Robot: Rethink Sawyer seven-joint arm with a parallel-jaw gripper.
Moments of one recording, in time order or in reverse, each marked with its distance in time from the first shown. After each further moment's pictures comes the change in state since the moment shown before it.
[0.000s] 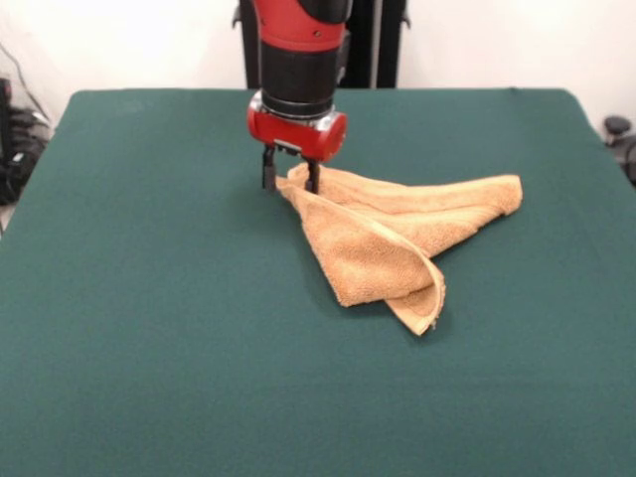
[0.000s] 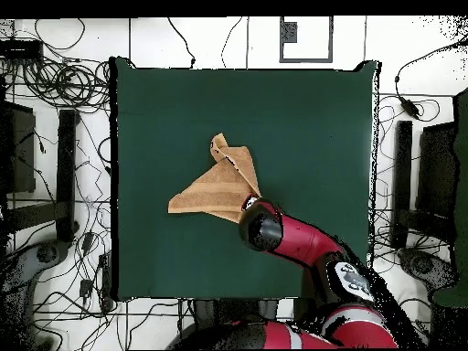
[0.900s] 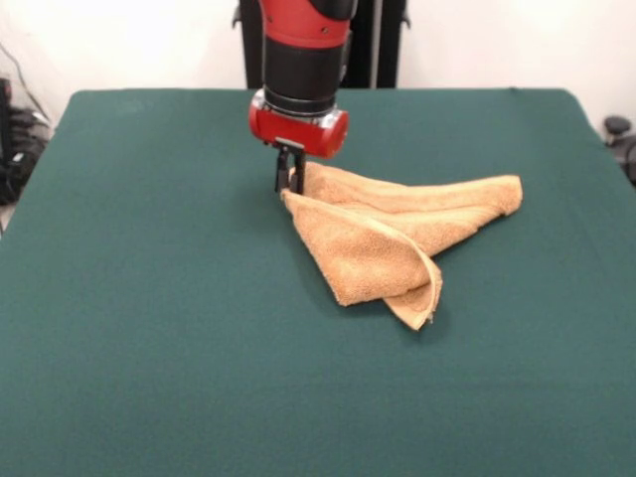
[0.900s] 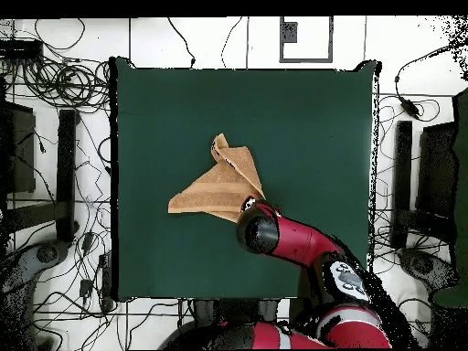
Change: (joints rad) arm 0.019 -0.001 -0.016 -0.003 -0.040 -0.022 0.000
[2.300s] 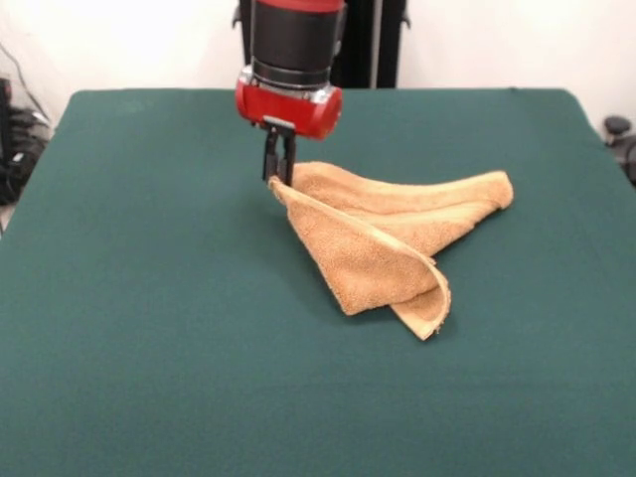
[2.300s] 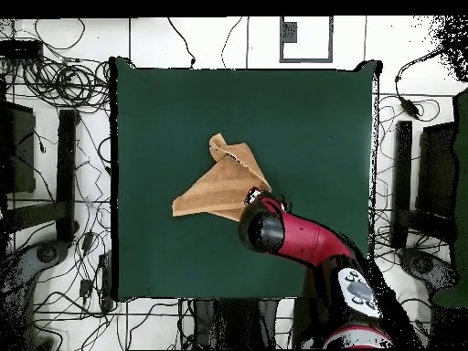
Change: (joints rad) arm -0.002 -0.095 0.001 0.003 -0.004 0.008 0.000
